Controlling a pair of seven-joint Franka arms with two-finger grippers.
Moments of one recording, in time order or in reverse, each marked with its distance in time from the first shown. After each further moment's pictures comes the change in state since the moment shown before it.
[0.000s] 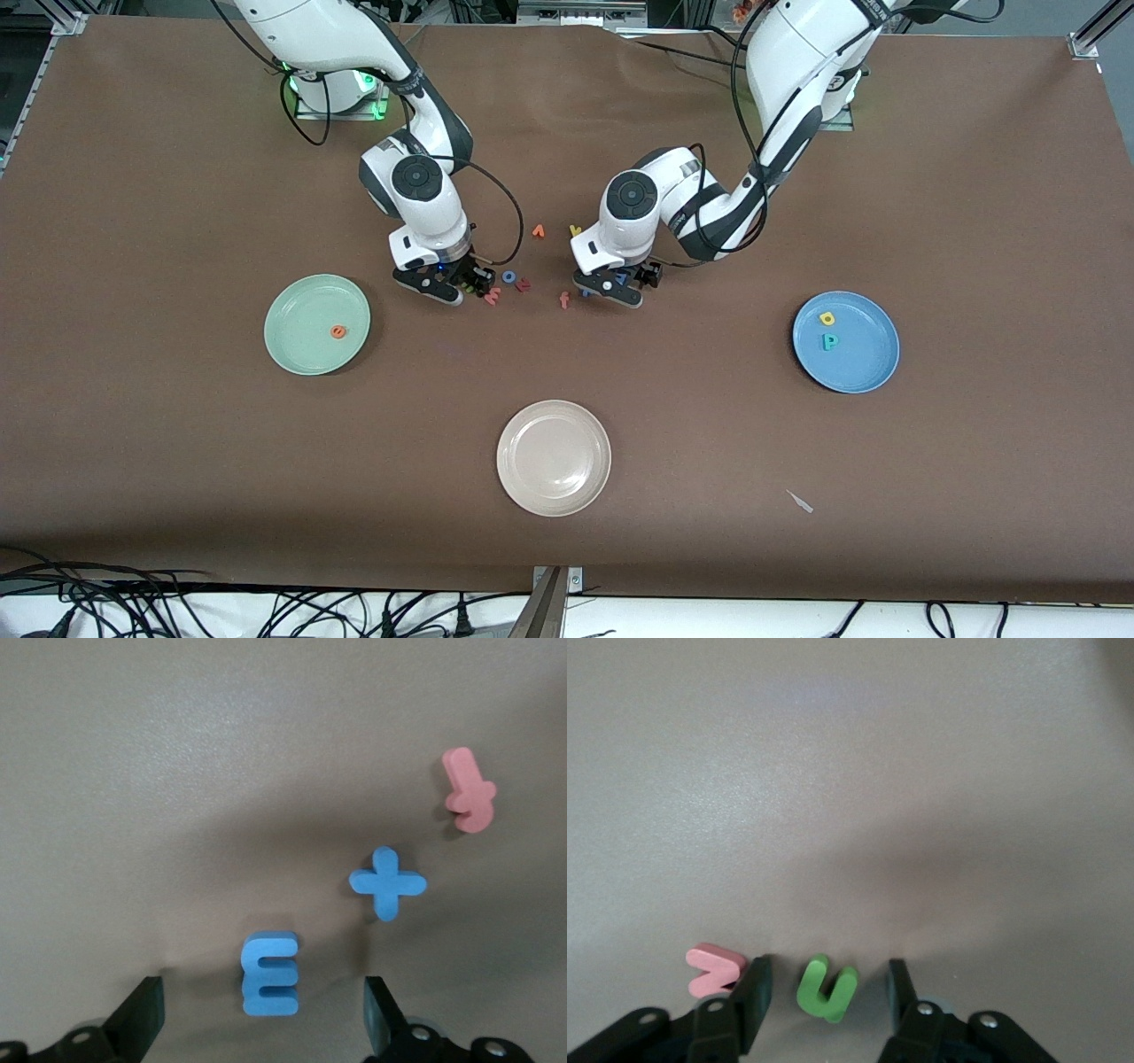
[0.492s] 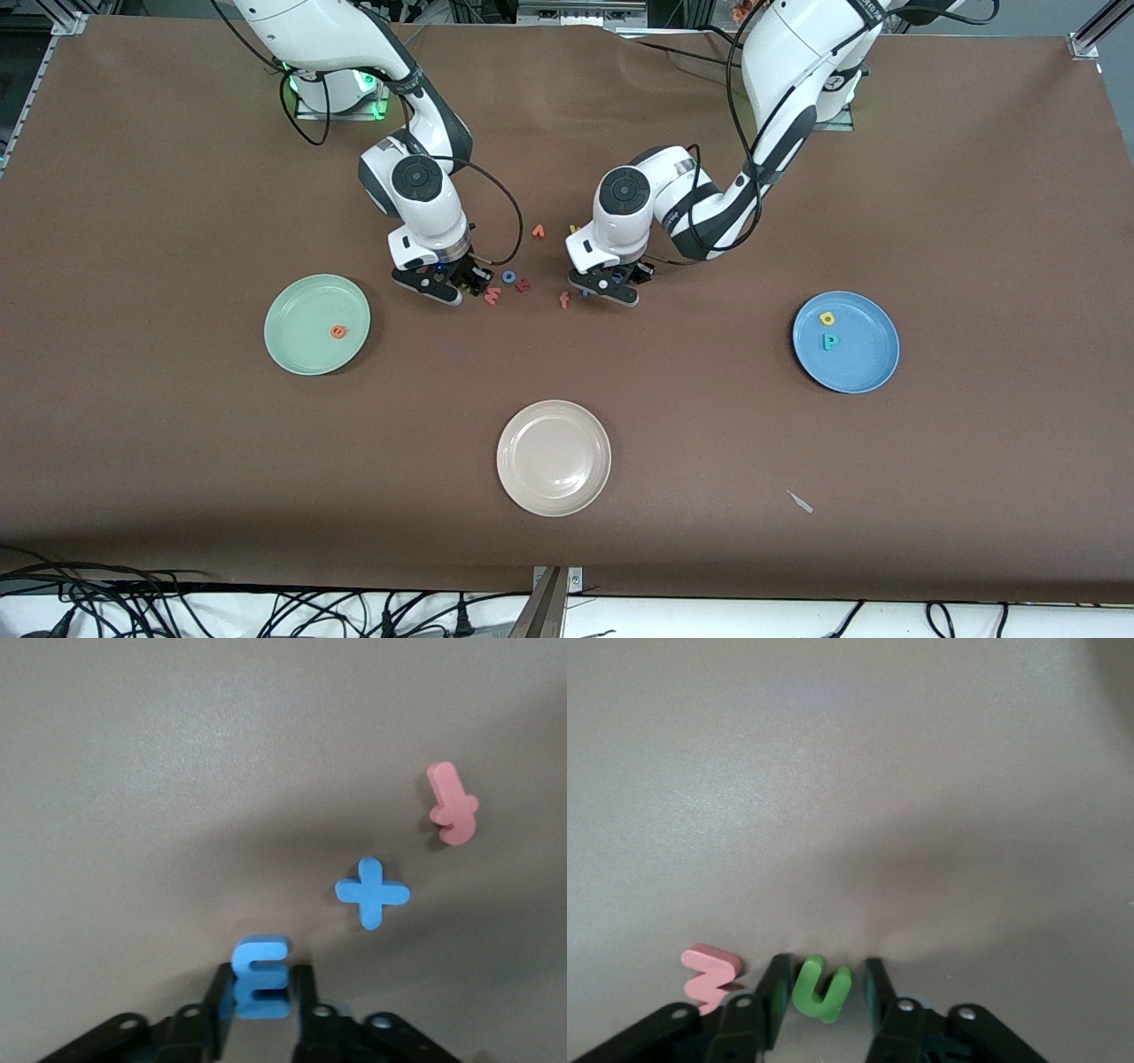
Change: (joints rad) left arm -0.012 0.002 -0.002 0.016 0.012 -0.006 -0.036; right arm 0.000 -0.002 -0.001 0.001 -0.002 -0.007 0.002
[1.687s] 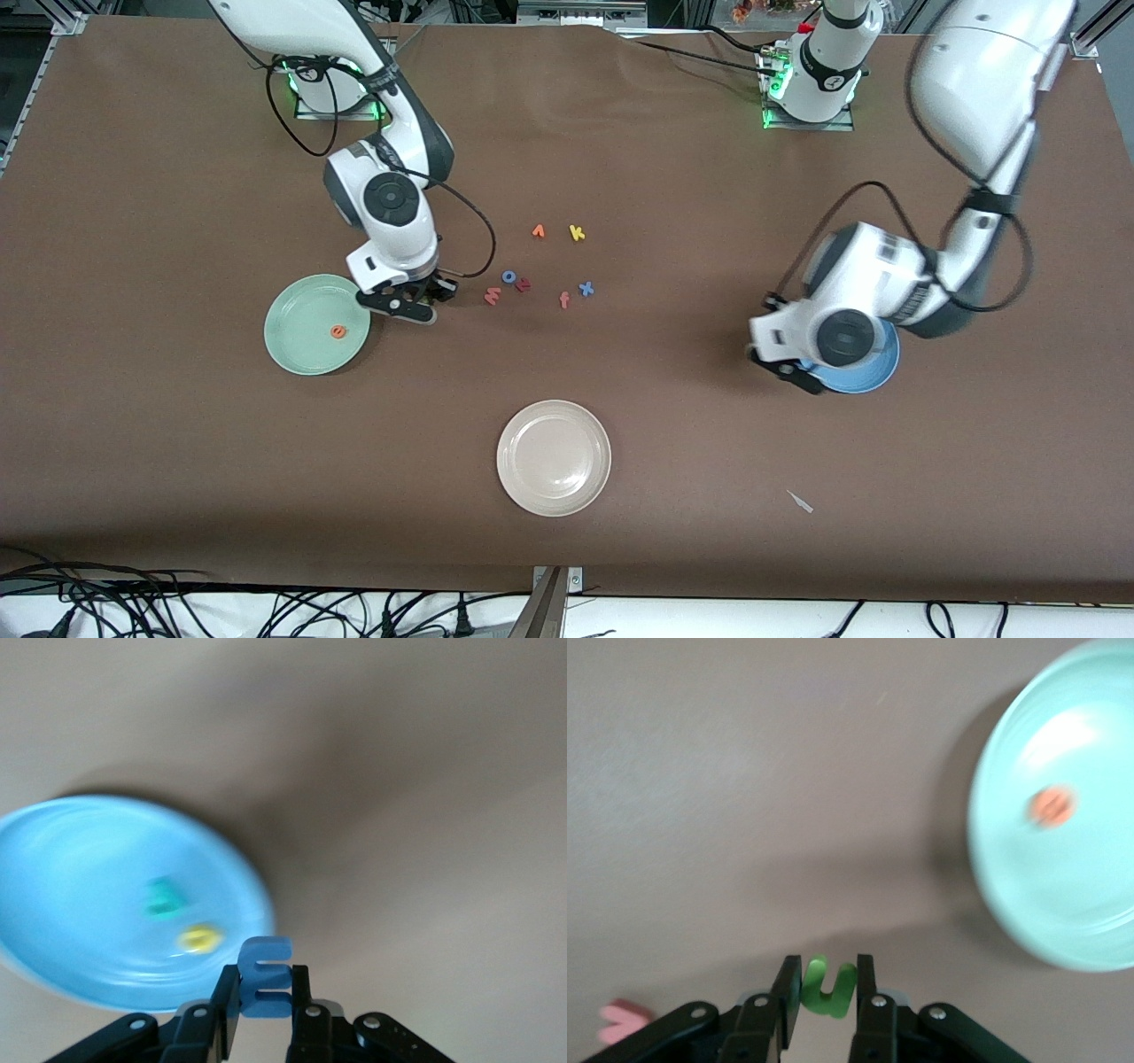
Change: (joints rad) left arm 0.537 -0.031 -0.008 0.275 0.011 -0.689 0.788; right arm 0.002 -0.094 -0.136 0.138 -0.019 -0.372 -0.378
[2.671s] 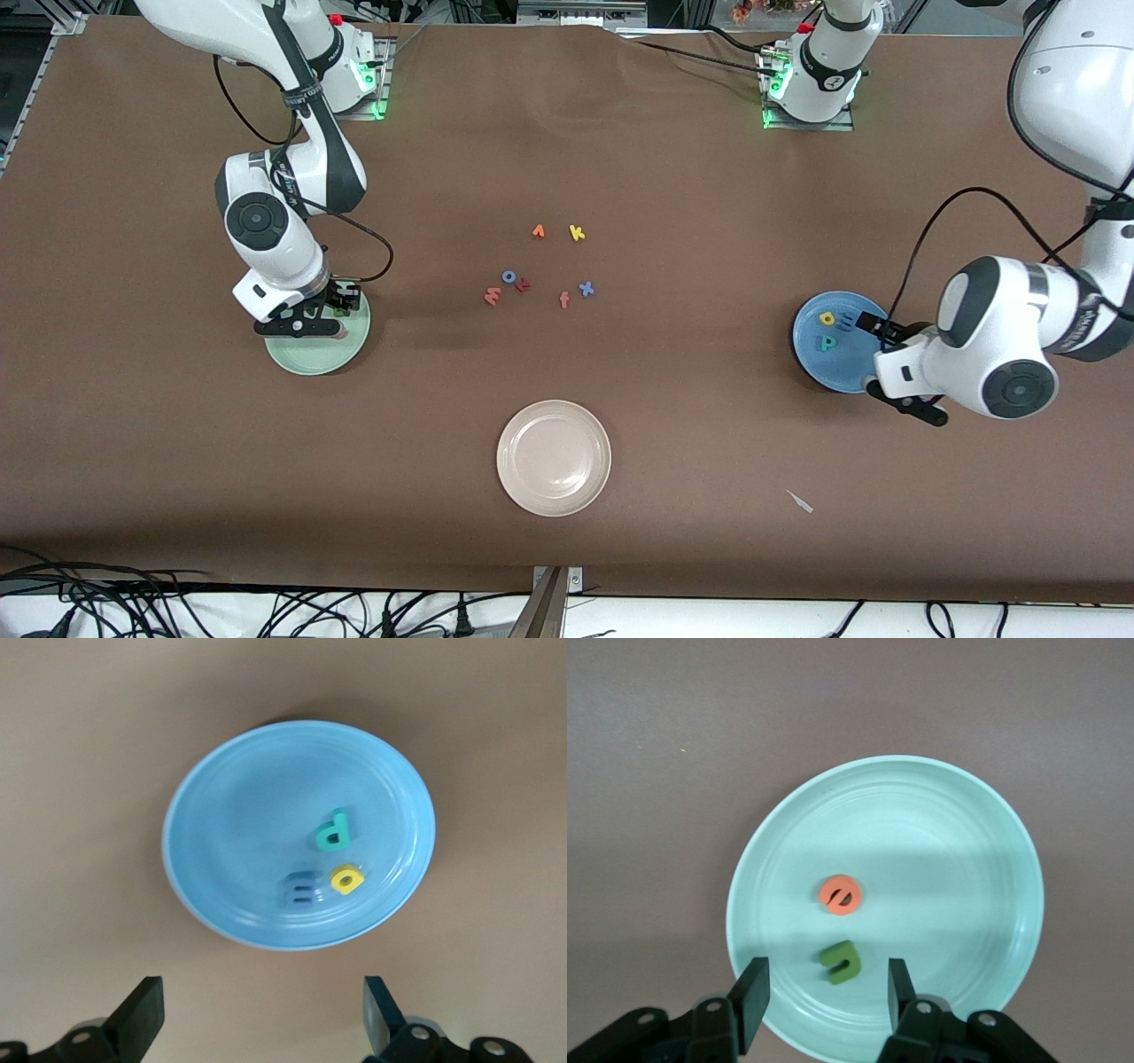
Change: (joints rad) left arm 0.131 0.065 -0.009 0.229 0.020 -0.184 0.017; right arm -0.003 -0.052 -0.231 -0.103 0.107 0.072 -0.497
